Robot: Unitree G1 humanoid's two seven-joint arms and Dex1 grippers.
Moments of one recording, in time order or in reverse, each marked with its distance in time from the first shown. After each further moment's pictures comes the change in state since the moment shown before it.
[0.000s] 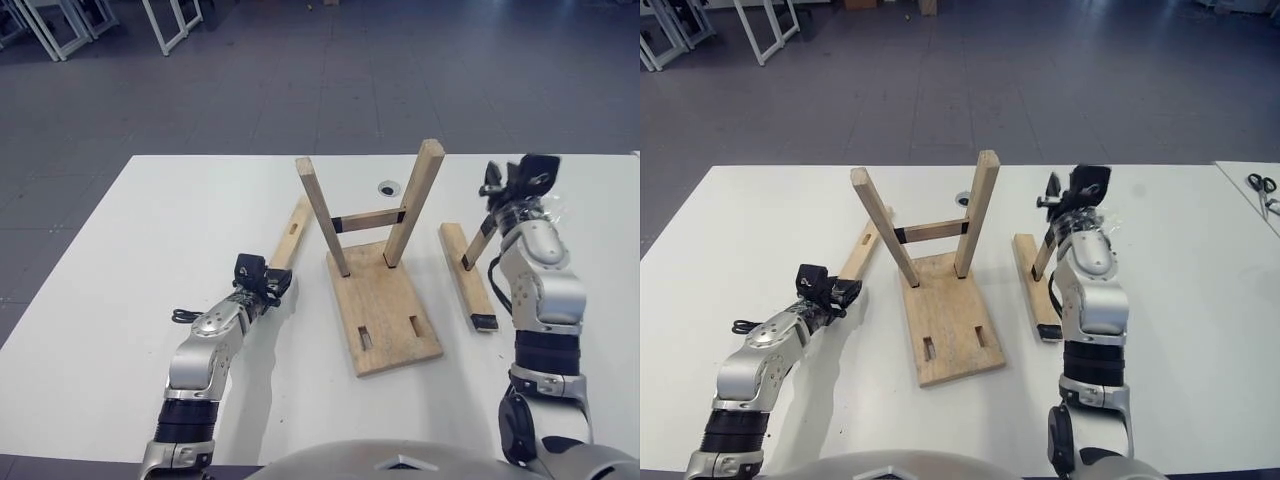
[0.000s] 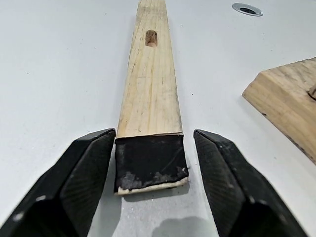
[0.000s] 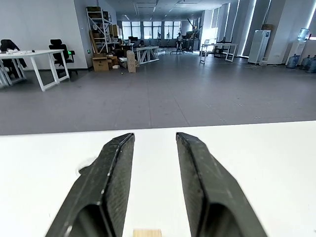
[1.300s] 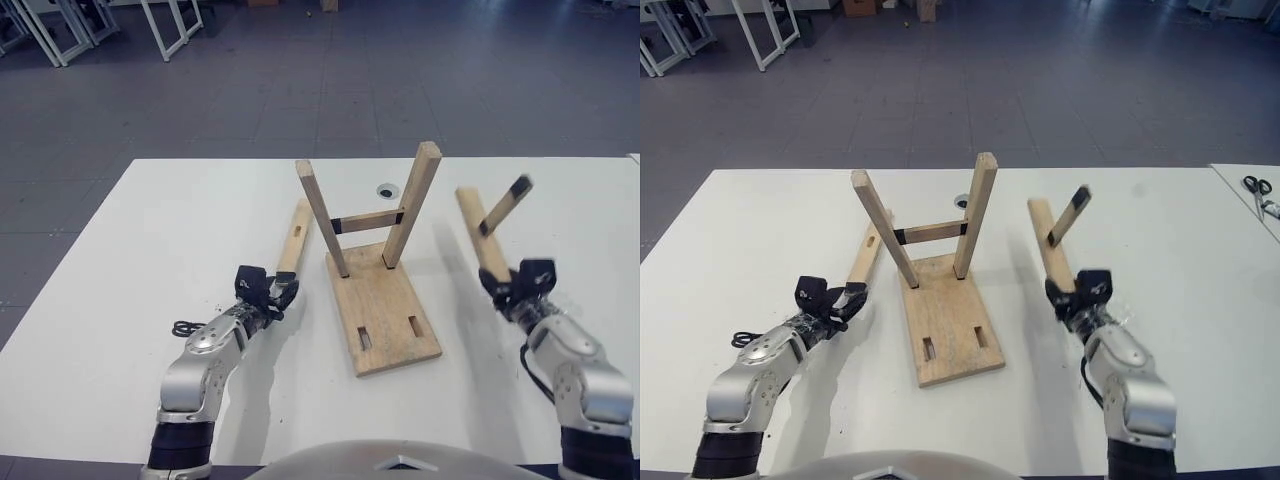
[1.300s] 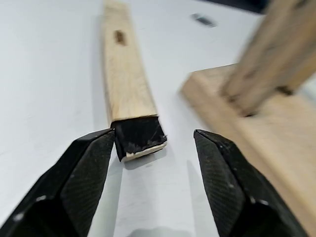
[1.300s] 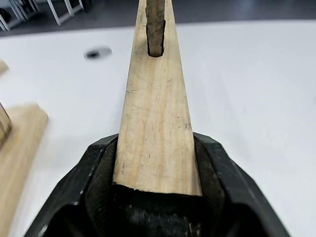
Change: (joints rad) left arm 0.104 0.006 0.060 -0.203 -0.220 0.133 -0.207; right arm 0.418 -0.156 -0.041 -0.162 0.143 0.228 0.255
